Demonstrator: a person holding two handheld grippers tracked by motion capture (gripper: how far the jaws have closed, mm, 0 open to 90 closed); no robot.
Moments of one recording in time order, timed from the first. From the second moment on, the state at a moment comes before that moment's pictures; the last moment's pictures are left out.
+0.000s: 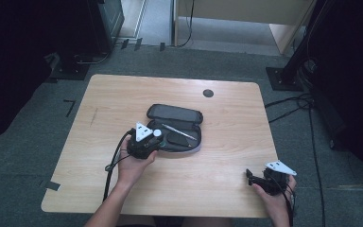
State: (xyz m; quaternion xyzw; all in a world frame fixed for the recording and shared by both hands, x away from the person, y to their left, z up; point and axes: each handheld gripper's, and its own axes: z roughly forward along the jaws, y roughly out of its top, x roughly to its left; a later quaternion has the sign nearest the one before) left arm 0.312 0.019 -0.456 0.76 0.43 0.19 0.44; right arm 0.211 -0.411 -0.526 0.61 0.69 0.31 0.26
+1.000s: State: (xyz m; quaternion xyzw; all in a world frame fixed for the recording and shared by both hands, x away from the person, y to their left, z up) left arm 0.332 0.039 -0.473 0.75 0.49 0.19 0.41; right arm 0.211 -0.411 -0.526 0.61 0.69 0.31 0.26
